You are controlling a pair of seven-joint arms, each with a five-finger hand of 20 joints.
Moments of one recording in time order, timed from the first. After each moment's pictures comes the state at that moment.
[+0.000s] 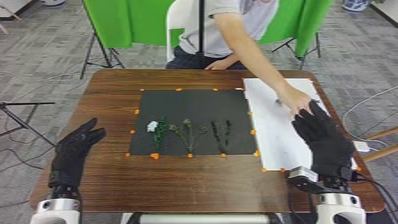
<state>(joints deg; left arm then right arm) 129.9 -68.4 -98.5 -118.4 60.3 10.1 17.4 -127.6 -70.1 92.4 -120.8 -58.8 11.4 -22.0</state>
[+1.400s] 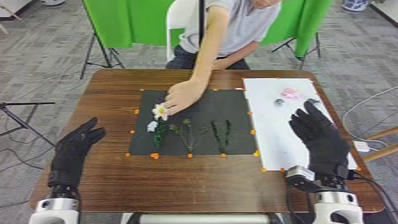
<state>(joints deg) 129.8 -68.3 -99.1 -118.3 60.2 8.8 17.0 -126.8 -70.1 91.7 -120.4 -59.6 11.4 -21.2</state>
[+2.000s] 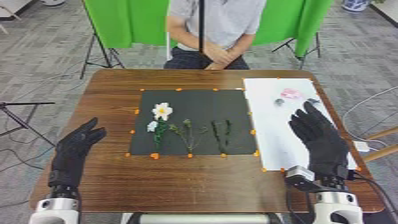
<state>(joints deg) 129.8 -68.3 -99.1 -118.3 60.2 8.6 16.8 -126.8 -70.1 91.7 -120.4 -59.7 11.5 -21.1</state>
